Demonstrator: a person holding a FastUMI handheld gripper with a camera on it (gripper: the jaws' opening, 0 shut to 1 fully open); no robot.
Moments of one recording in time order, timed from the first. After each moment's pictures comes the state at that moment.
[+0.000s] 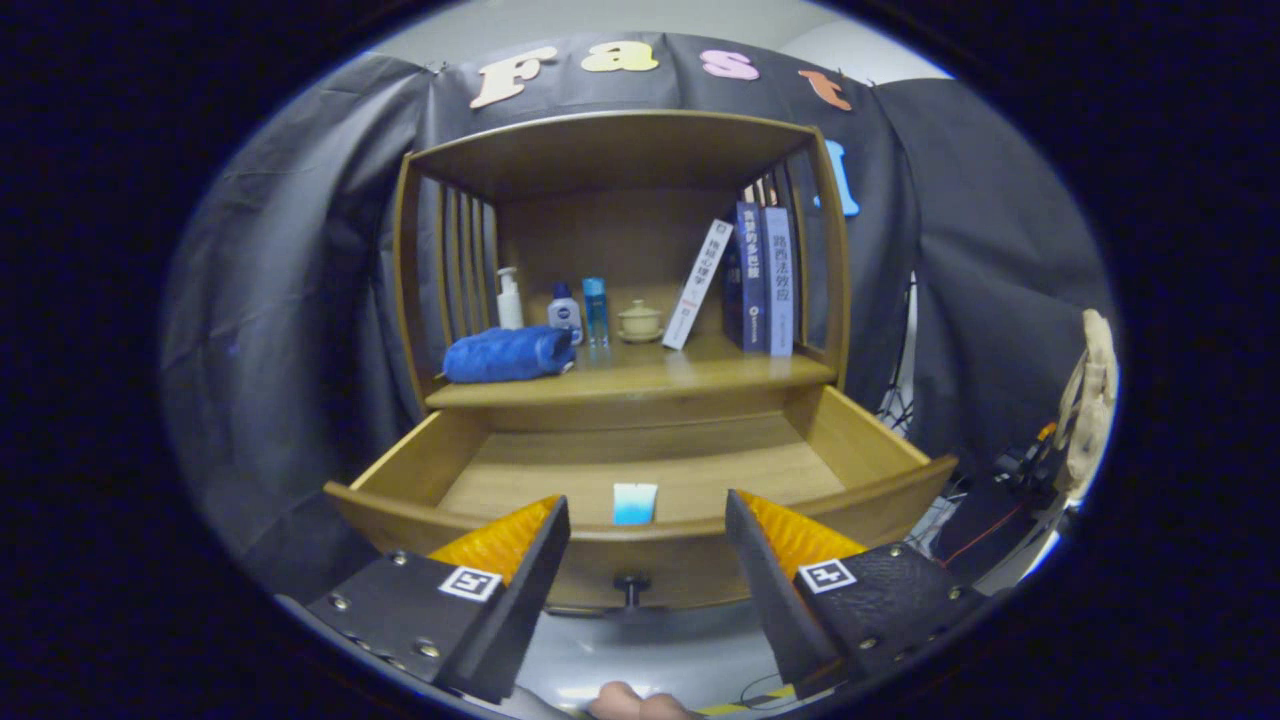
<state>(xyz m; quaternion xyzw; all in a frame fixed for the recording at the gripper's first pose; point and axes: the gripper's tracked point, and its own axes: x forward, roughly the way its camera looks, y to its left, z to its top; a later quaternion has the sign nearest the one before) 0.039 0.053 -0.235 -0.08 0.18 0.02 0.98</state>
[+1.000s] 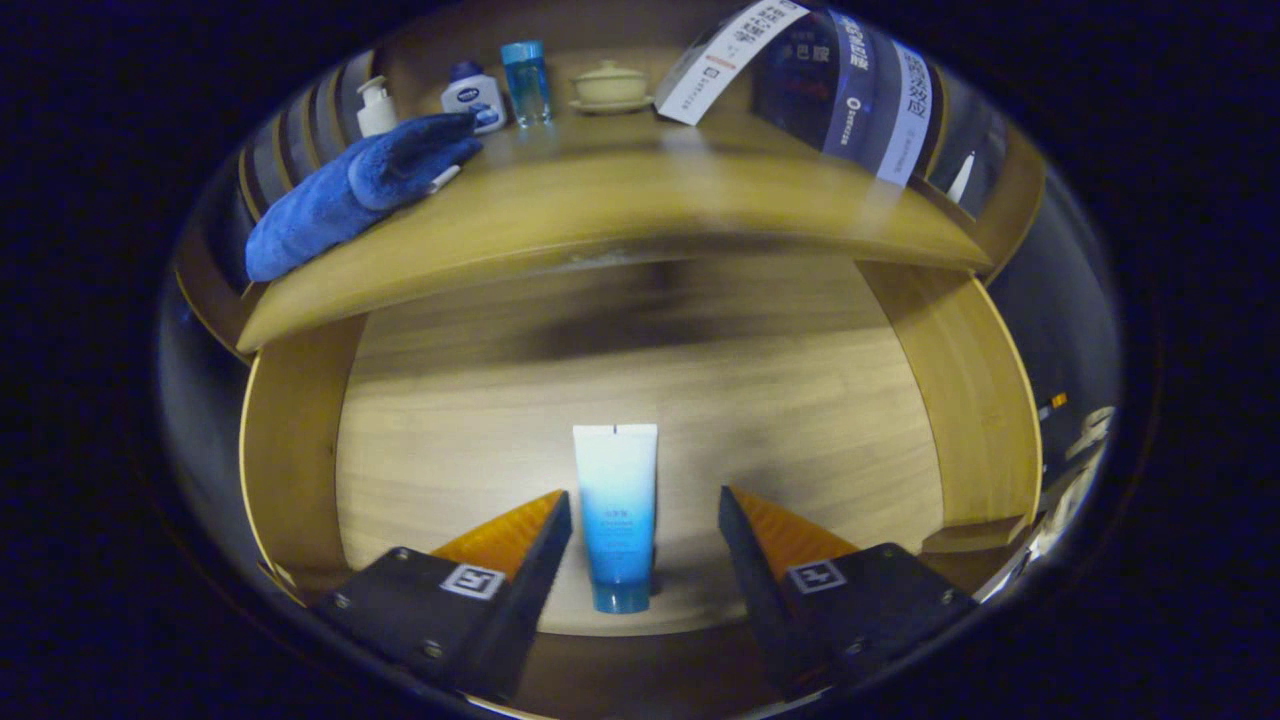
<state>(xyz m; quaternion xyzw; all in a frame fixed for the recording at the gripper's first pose) 0.142 0.057 -0.381 -0.09 0.55 -0.05 0.83</state>
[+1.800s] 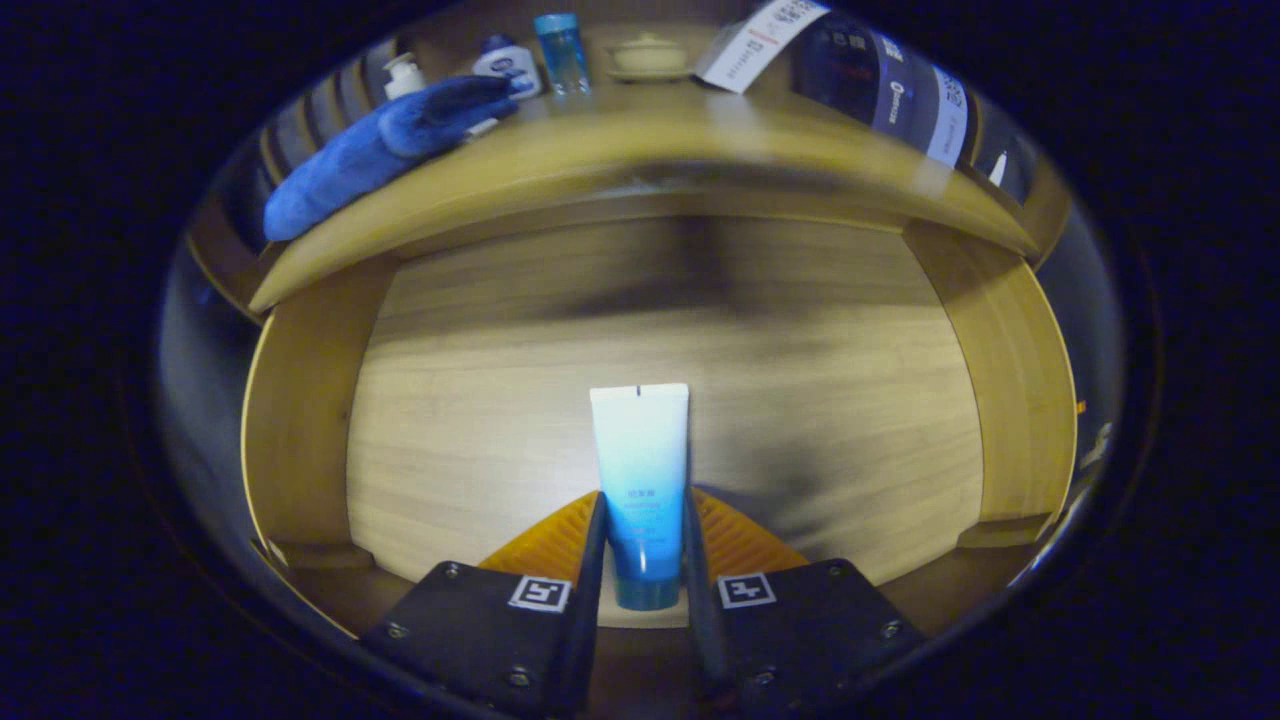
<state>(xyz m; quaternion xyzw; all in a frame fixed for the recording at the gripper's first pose) 0.126 0.077 -0.394 -0.10 0.55 0.01 0.83</state>
